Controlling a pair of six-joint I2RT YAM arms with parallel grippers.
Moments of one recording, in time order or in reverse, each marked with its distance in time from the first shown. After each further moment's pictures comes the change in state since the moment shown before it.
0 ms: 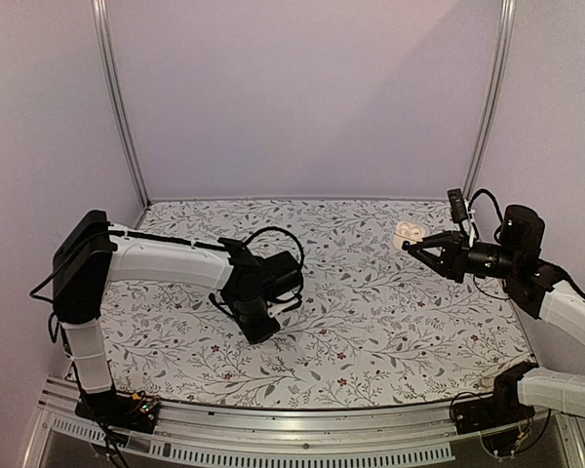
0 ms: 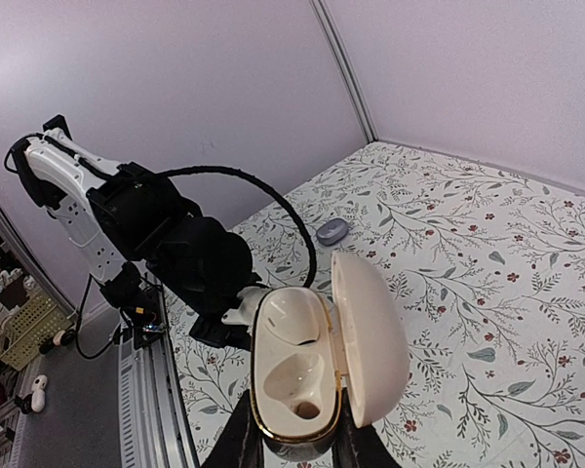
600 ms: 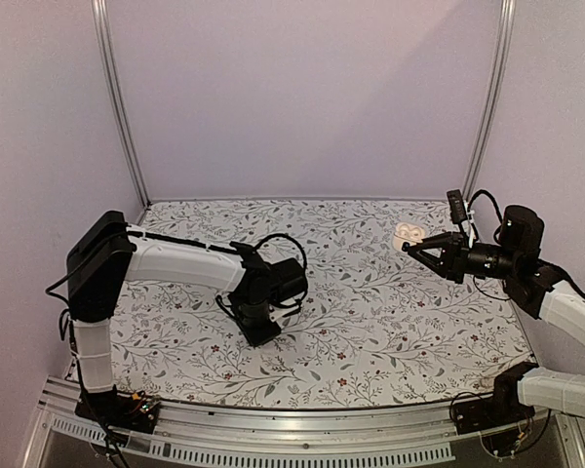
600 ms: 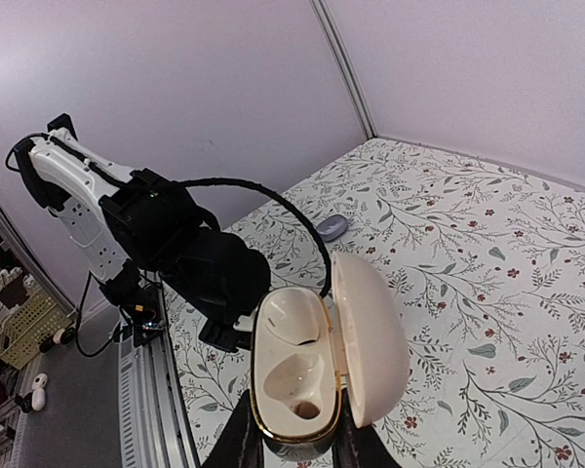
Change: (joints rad) left arm 0.007 0.081 0.043 -0.043 -0.025 0.005; right arm 0.000 0.000 0.000 -0.014 0.000 -0.006
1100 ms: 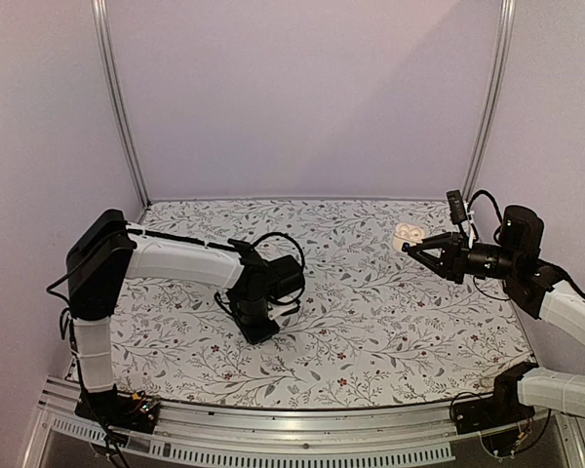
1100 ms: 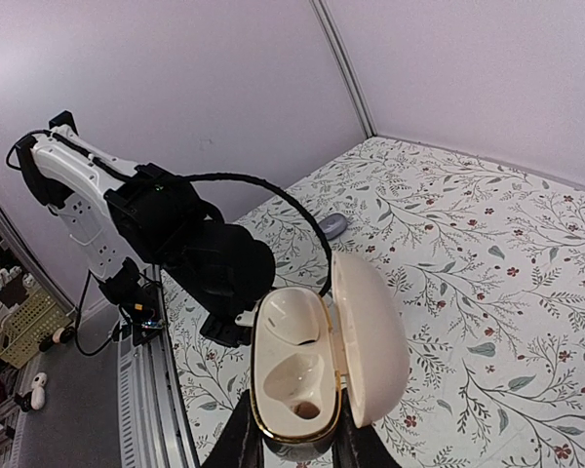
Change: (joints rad) left arm 0.023 0.002 0.000 -0.001 0.032 0.024; right arm 0.000 0.000 0.000 -0.005 0.000 -0.005
